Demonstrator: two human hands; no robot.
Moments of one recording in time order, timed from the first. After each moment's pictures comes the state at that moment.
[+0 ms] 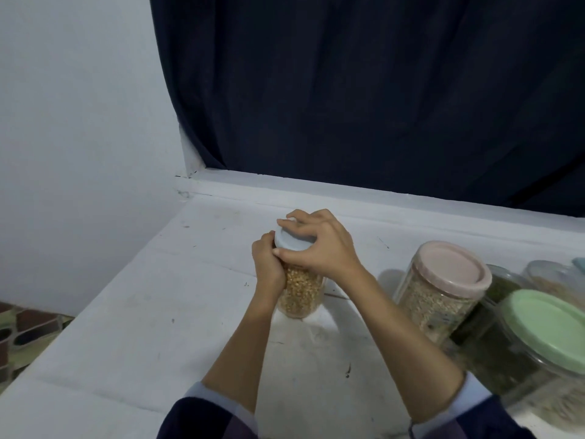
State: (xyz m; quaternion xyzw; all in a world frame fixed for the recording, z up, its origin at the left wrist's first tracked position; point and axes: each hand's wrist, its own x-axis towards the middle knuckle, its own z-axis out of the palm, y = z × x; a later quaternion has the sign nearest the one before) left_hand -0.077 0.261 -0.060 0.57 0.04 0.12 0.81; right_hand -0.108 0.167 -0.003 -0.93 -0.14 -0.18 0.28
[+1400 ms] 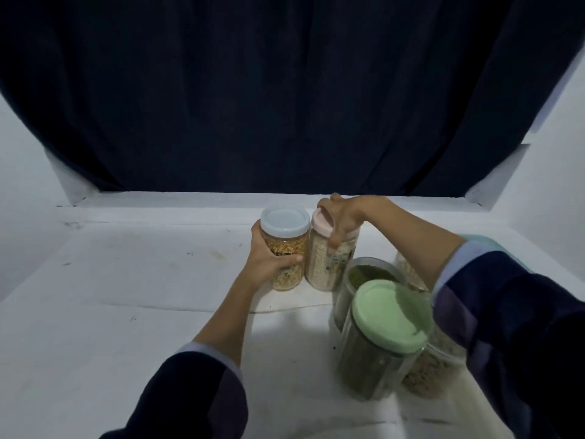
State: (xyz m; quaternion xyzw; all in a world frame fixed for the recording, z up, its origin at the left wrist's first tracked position) left_hand -0.055 0.100 -0.060 0.71 -0.18 -0.06 0.68; right_hand -0.076 -0.077 0.070 -0.98 0.04 0.18 -0.04
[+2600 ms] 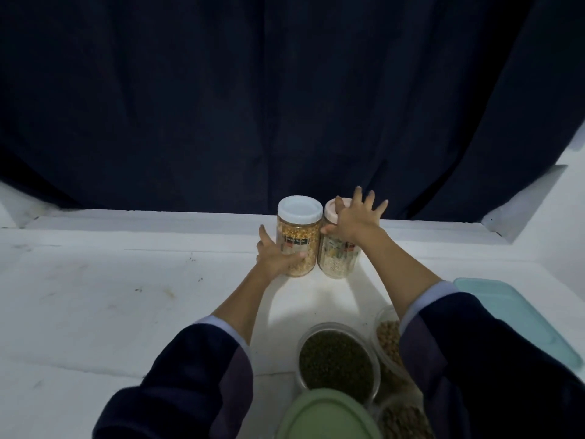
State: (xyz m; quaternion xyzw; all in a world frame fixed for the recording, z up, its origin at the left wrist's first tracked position) left_hand 0.042 -0.038 -0.049 0.82 -0.07 -0.11 0.56; right_hand 0.023 -0.204 0.027 -0.98 0.17 -0.01 -0.05
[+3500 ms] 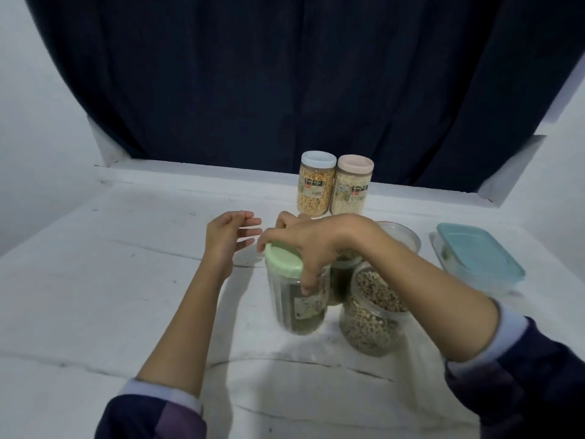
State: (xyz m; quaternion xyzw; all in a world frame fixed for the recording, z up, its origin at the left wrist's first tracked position) left_hand -0.171 0.099 -0.026 0.66 0.01 0.04 0.75; right_hand -0.220 -0.054 0.068 -0.94 -0.27 0.21 -0.05
